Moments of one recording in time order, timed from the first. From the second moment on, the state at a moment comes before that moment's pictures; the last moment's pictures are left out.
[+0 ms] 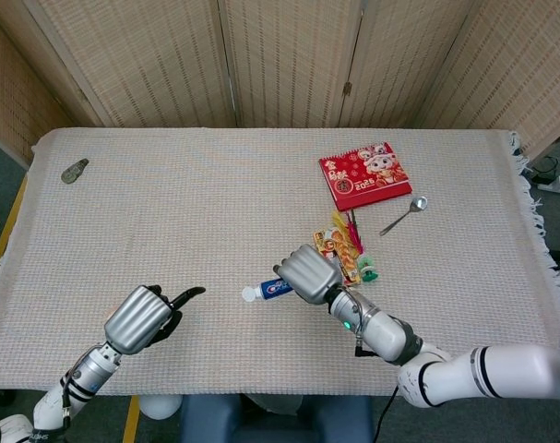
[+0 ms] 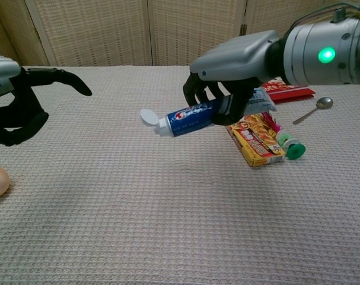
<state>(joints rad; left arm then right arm) -0.45 -1.25 -0.06 -1.71 1.81 1.22 0.16 1.12 -1.26 0.10 -1.92 -0.78 0.85 -0.82</state>
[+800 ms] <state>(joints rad) -0.54 -1.34 -0.05 -1.82 1.71 1.06 0.43 1.16 -1.32 0.05 -1.90 -0.79 0.89 -0.77</state>
